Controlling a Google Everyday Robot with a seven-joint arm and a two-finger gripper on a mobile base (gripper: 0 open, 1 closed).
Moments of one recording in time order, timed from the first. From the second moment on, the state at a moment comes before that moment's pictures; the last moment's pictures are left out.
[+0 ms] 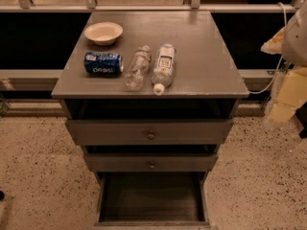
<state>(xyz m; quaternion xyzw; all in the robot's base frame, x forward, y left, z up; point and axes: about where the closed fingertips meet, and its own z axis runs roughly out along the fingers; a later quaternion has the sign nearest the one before) 0.438 -0.217 0.976 -0.60 0.78 -0.03 0.16</state>
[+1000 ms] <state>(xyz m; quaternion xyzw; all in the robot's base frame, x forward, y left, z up) 0.481 -0.192 0.965 -0.70 0.70 -0.07 0.13</state>
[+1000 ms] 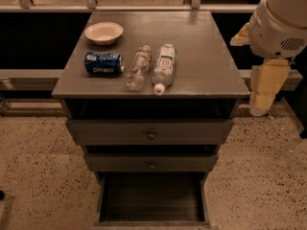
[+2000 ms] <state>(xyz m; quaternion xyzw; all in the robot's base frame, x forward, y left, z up) 0.501 -0.149 0.952 -0.80 0.57 -0.06 0.16</state>
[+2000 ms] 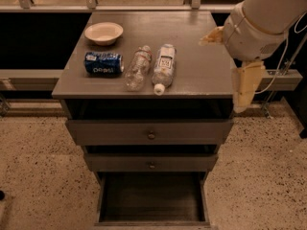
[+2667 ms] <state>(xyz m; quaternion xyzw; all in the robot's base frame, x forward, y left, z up) 0.527 -0.108 0.940 -0.86 0.43 -0.07 0.24</state>
